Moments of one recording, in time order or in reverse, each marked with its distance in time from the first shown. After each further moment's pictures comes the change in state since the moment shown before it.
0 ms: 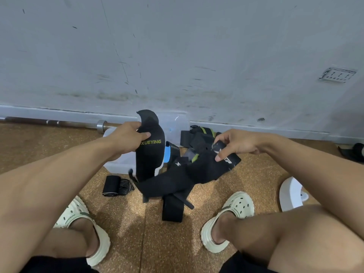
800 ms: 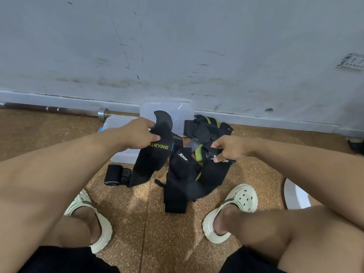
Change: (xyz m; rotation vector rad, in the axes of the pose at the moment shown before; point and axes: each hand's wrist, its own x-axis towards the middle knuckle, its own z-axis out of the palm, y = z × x) left_hand 0.007 -0.003 0.019 0.369 -0.120 0.042; right_hand 0.048 0.028 0.036 -0.392 -0.022 0.069
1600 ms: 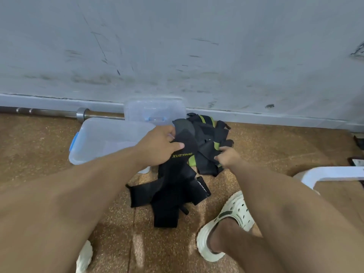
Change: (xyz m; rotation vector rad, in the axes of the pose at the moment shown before) left_hand 0.050 0.047 0.068 -0.246 -0.043 0.081; right_hand 0.137 0.127 0.057 0.662 0.375 0.501
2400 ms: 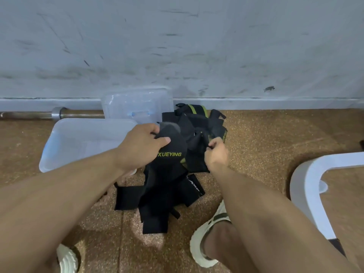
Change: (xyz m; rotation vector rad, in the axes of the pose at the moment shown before) left_hand 0.049 0.005 0.039 -0.044 0.118 -0.154; right_hand 0.025 0.018 0.040 0.088 0.463 -0.159
